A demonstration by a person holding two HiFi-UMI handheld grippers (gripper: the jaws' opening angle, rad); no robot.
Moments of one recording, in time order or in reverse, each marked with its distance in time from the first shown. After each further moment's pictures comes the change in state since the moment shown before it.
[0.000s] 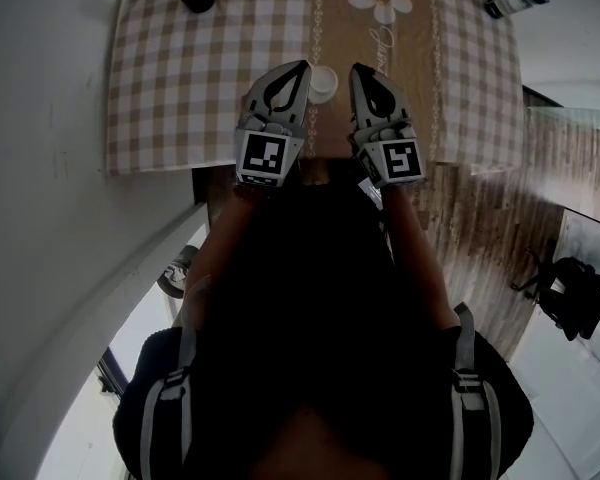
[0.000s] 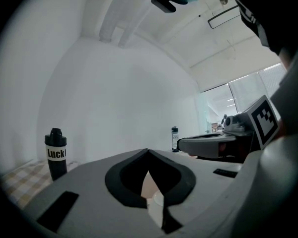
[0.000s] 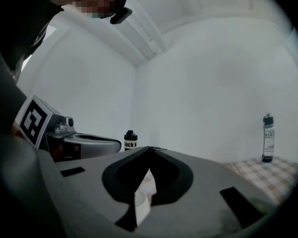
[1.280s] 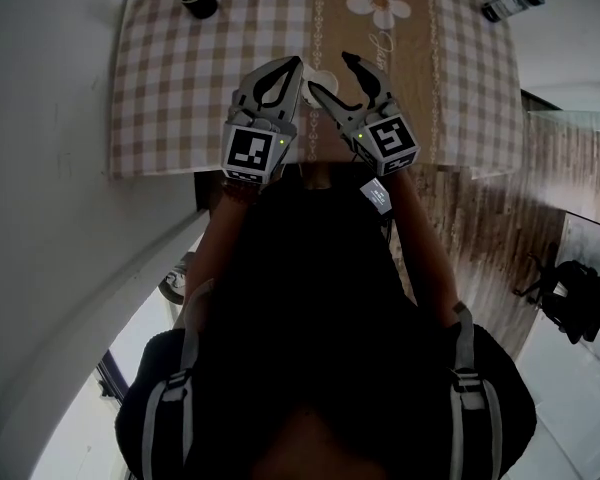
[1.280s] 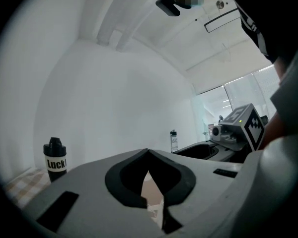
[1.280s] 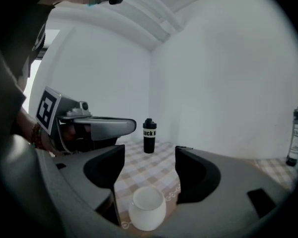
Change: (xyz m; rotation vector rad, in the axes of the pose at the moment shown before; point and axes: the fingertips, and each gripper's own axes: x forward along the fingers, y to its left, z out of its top) left arm -0.003 0.015 0.020 0.045 -0.025 -0.045; right arm 0.030 0.038 -0.018 -0.032 0.176 0.256
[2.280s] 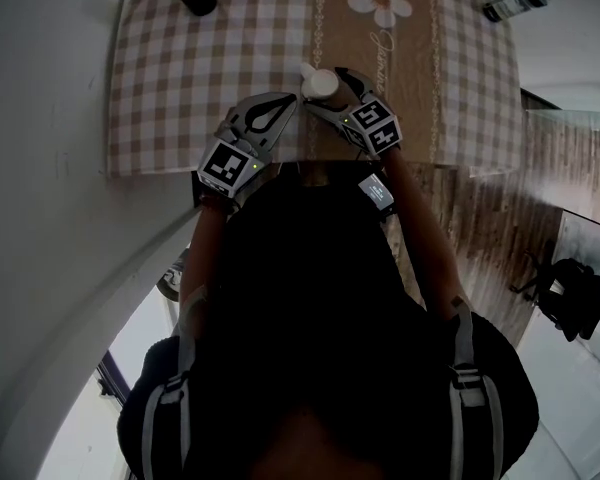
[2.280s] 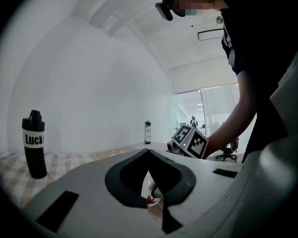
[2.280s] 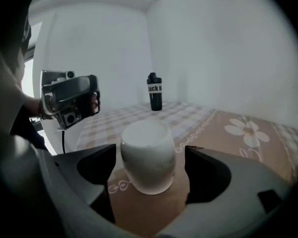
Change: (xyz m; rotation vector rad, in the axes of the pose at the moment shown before) left arm -0.045 -0.031 -0.053 -0.042 0.095 -0.320; right arm 0.026 0.002 -0.139 0.066 0.372 0.139
